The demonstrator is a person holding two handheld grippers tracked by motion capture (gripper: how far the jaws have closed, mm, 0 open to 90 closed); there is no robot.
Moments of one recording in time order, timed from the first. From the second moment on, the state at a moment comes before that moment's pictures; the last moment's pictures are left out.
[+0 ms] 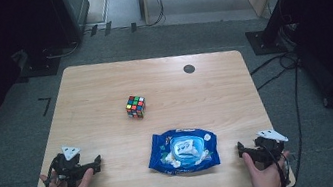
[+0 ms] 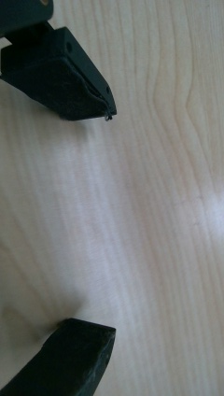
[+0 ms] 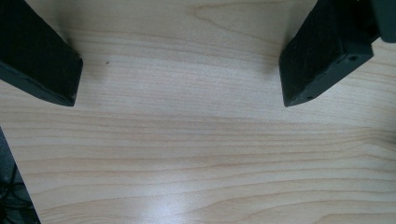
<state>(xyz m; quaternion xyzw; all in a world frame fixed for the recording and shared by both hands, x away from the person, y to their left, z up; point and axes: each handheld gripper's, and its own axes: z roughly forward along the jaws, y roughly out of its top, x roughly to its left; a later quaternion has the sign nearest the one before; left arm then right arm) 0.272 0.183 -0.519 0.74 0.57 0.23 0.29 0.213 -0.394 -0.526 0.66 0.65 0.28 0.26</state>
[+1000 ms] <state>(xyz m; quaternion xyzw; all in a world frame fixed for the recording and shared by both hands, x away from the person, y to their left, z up) 0.214 0.075 -0.499 0.75 0.48 0.15 0.43 0.179 -0.299 -0.489 0.58 0.65 0.45 0.20</state>
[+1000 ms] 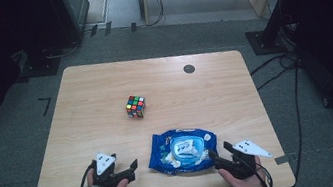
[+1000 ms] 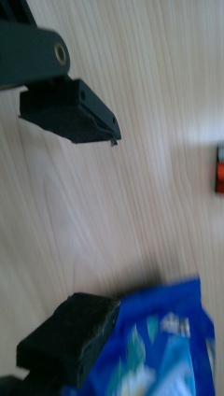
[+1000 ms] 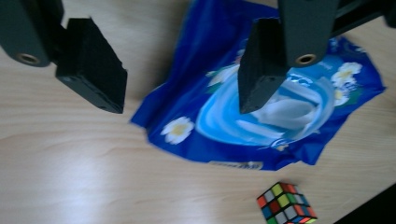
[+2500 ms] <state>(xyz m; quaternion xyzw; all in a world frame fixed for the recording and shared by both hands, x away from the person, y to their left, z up) 0.314 -0.039 -0.507 0.79 0.42 0.12 0.42 0.284 -0.333 -0.500 0.60 0.65 0.43 0.21</state>
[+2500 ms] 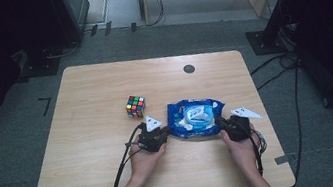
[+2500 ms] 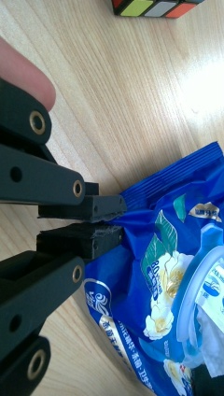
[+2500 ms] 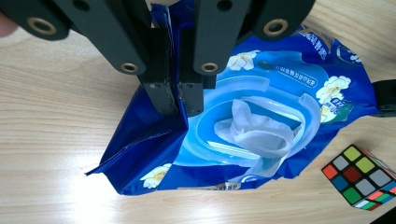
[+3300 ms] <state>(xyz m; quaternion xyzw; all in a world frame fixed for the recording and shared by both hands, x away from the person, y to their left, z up) 0.381 0.017 -0.504 0.70 0.56 0.23 0.37 0.261 -0.348 -0.497 0.60 0.64 0.43 0.23</state>
